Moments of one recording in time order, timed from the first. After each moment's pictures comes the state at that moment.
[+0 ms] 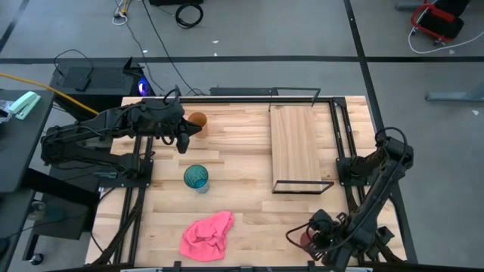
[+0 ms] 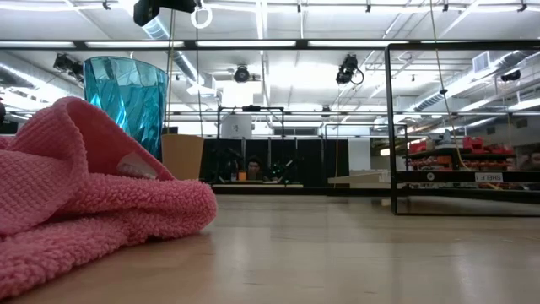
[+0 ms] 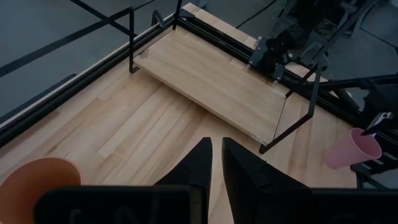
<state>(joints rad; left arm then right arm) 0.15 0.98 1.18 -0.70 -0.13 -0.42 1.00 1.73 1.36 -1.13 0.13 1.96</state>
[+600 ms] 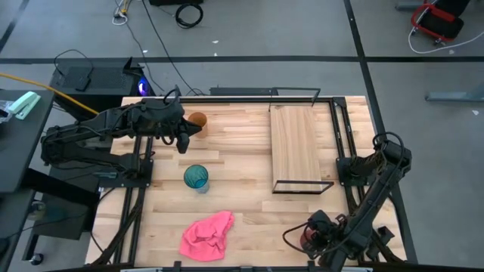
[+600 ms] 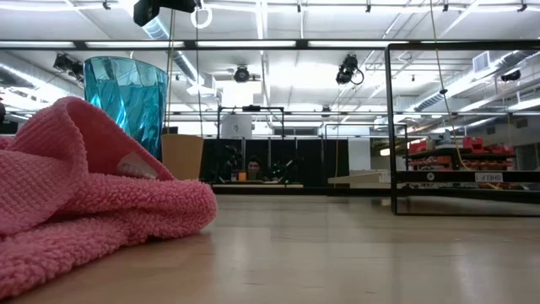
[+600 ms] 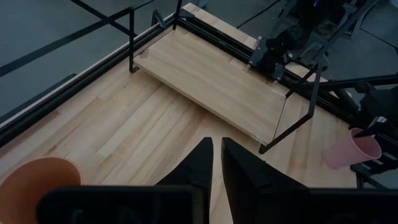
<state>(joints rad) 0.15 0.98 1.18 -0.70 -0.13 -0.42 0.99 1.77 1.36 -1.14 0.13 2.02</state>
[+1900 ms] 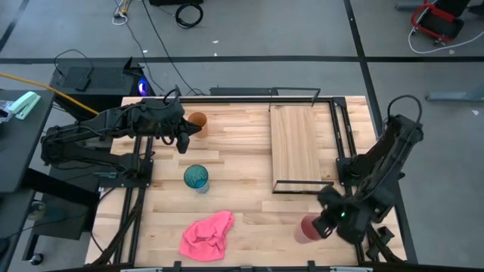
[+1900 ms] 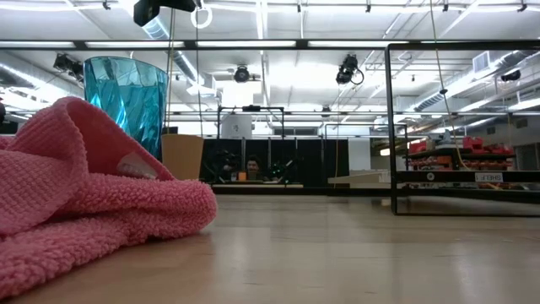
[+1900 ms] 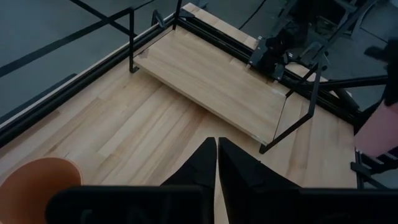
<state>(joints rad) 0.15 0.98 1.18 -0.70 -0.13 -0.41 0.93 1.40 1.36 -1.18 0.23 1.91</state>
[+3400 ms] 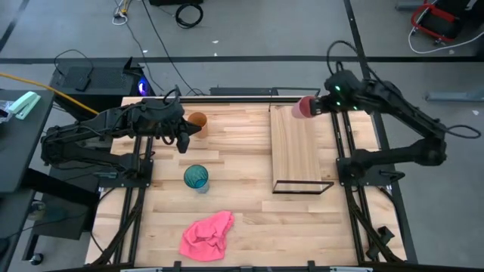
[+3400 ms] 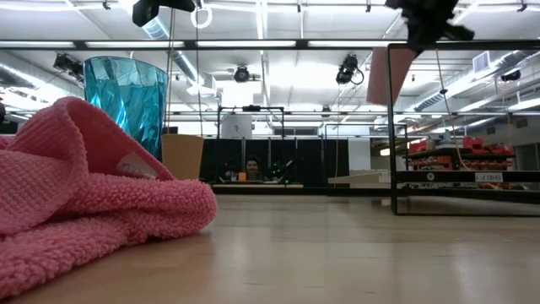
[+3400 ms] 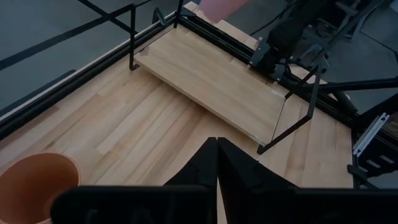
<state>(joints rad) 0.15 0.98 1.18 -0.71 -0.13 -0.44 -0.56 1.07 1.36 -1.26 0.18 0.70</state>
